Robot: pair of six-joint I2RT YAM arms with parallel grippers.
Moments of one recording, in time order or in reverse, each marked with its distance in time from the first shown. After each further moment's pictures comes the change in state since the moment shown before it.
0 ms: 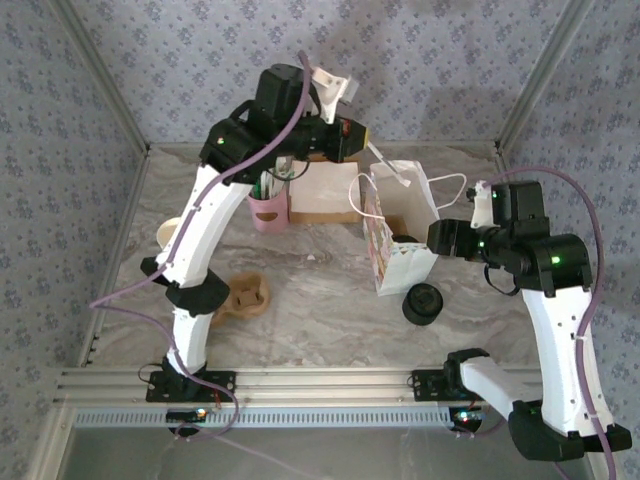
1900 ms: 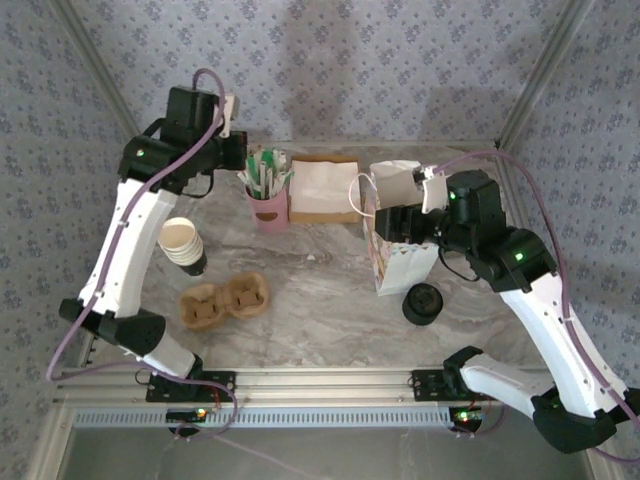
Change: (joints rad) left arm 0.379 -0.493 -0.711 -0.019 -0.324 0.105; right arm 0.346 0.017 -0.116 0.476 -0.037 0.080
